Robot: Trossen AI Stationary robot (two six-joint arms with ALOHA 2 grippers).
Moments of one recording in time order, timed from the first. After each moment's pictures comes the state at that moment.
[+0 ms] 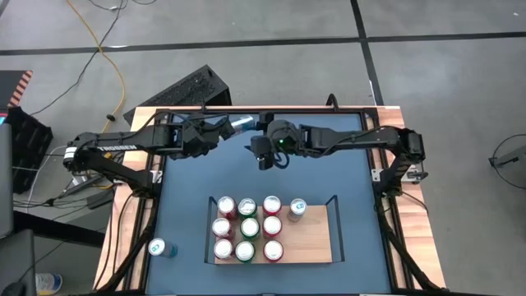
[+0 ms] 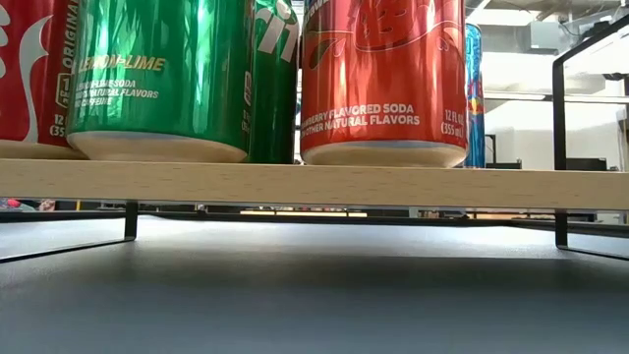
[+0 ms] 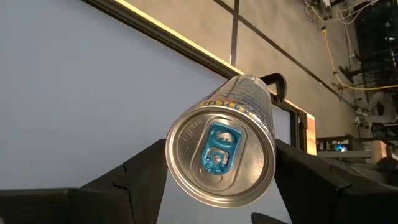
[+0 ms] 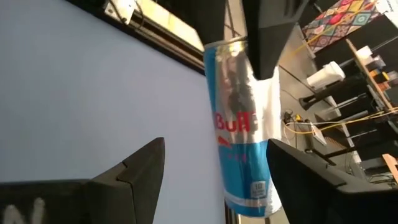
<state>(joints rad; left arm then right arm) 0.09 1.26 1.26 -0.74 -0.64 -1.58 -0.09 1.74 1.49 -0.18 0.32 -0.61</state>
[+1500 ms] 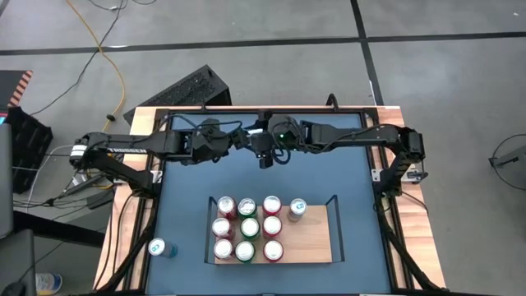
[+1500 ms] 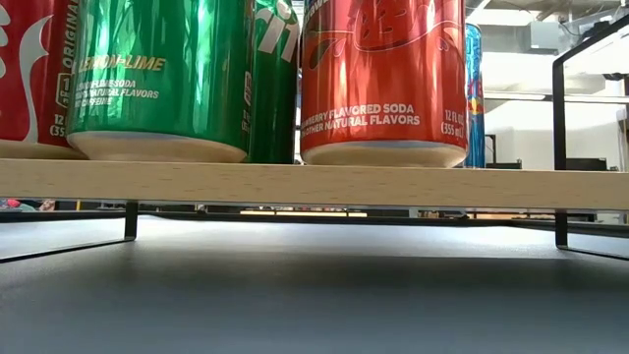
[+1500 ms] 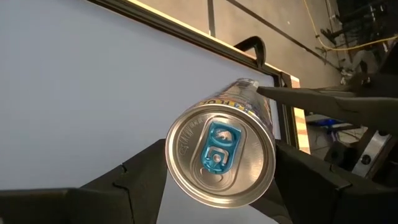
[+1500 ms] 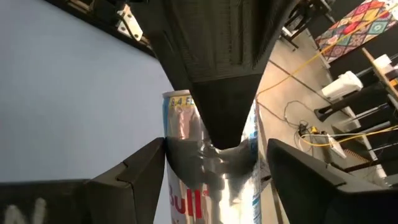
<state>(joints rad) 0.03 1.34 1.26 -0.58 -0.59 -1.45 -0.13 1.74 1.49 -0.16 0.21 -0.60</state>
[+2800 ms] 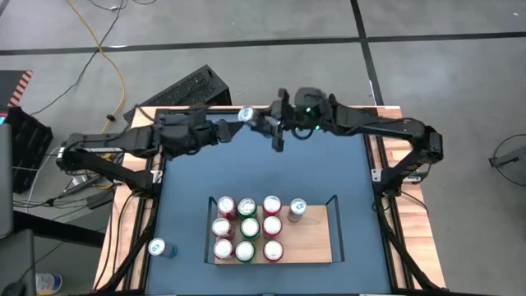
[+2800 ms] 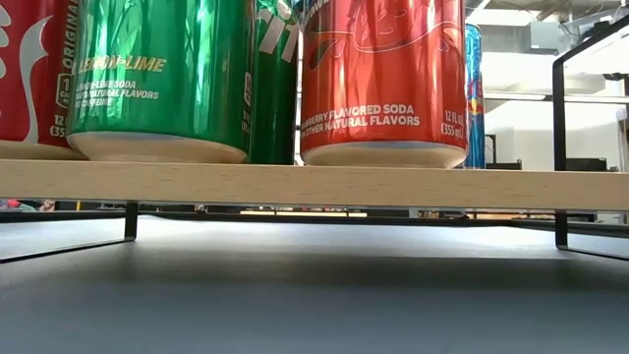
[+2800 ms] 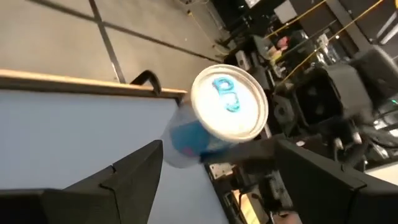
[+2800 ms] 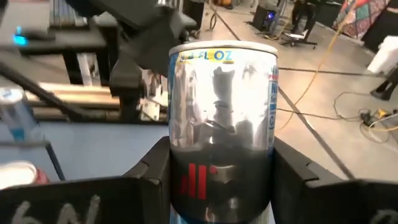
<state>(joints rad) 0.02 1.17 1.27 -0.27 -0.57 -1.01 -0.23 1.56 1.49 -0.16 -0.07 -0.16</state>
